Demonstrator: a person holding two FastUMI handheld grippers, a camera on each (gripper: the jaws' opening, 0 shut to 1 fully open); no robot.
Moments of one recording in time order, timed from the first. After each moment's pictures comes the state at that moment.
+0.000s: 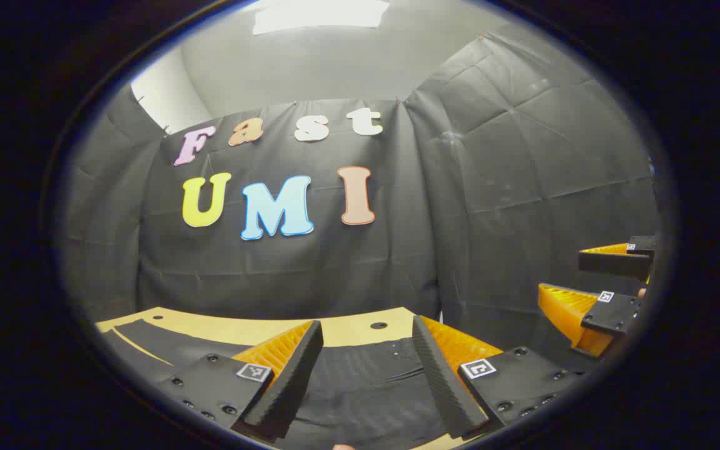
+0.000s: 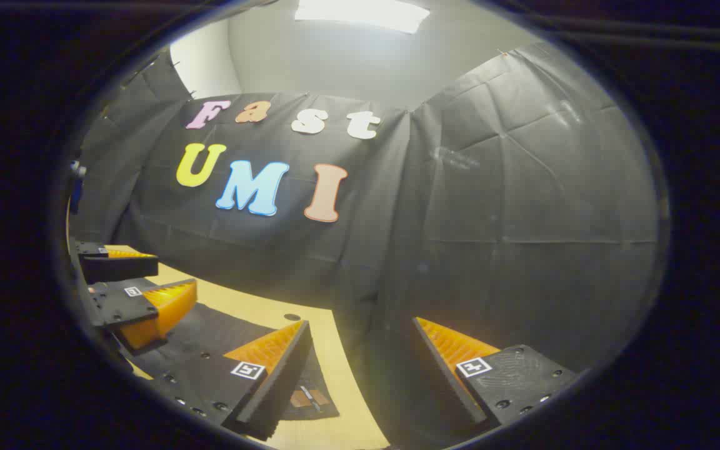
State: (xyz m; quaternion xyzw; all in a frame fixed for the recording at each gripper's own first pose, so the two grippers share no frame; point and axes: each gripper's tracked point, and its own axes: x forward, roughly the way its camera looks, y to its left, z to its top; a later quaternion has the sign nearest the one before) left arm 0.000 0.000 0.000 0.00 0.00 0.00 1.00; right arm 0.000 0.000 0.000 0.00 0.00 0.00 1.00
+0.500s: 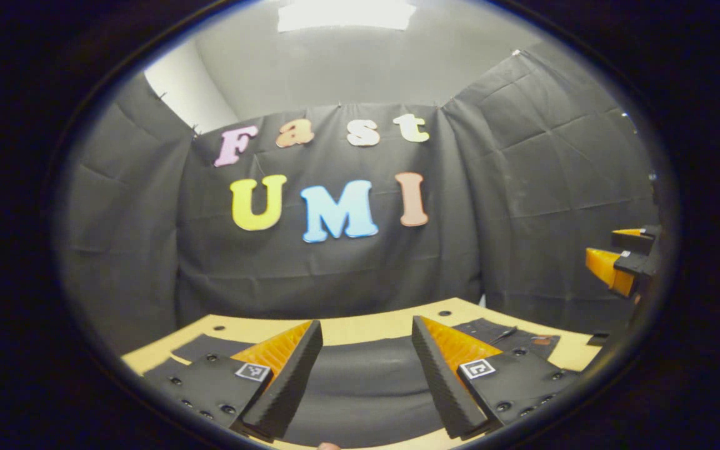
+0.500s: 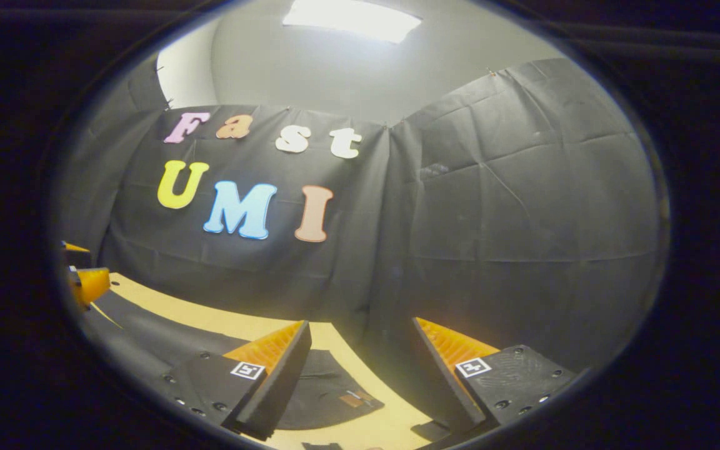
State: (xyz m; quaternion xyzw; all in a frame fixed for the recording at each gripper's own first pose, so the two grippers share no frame) left arm -0.139 0.278 0.075 0.05 0.02 0.07 1.00; right arm -0.065 0.089 0.073 0.03 0.00 -0.05 1.00
